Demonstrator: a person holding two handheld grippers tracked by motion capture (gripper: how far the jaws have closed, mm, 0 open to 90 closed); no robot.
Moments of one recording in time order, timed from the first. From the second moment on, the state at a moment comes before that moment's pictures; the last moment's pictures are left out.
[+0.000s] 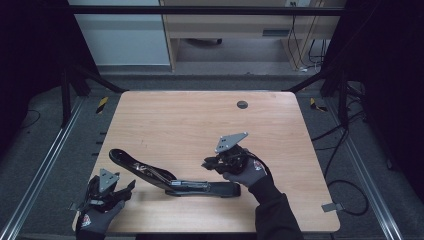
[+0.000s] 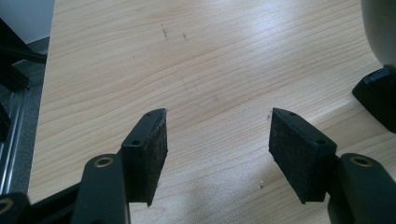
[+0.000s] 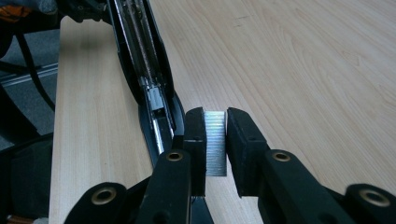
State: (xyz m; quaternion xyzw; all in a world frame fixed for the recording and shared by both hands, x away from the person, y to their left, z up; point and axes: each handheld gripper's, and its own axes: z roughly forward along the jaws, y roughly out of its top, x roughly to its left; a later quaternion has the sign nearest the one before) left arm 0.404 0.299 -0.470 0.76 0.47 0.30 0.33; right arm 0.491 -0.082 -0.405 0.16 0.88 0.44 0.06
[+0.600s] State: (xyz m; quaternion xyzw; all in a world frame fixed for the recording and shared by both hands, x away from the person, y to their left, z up) left arm 0.404 0.299 -0.470 0.76 0.47 0.30 0.33; right arm 0.488 -0.069 -0.412 0.14 0.89 0.43 0.04
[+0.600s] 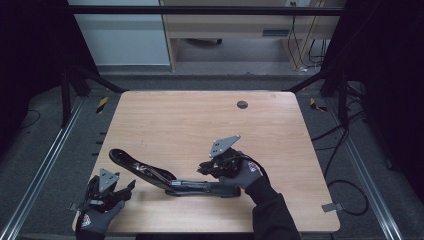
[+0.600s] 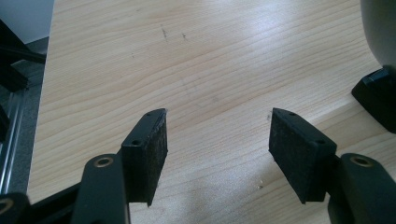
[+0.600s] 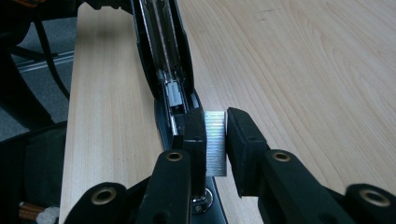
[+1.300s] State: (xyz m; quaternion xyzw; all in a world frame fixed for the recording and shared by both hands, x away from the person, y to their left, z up) left arm 0.403 0.299 -0.470 0.76 0.47 0.30 0.33; right arm 0.485 -0.061 -0.420 0.12 0.91 0.40 0.03
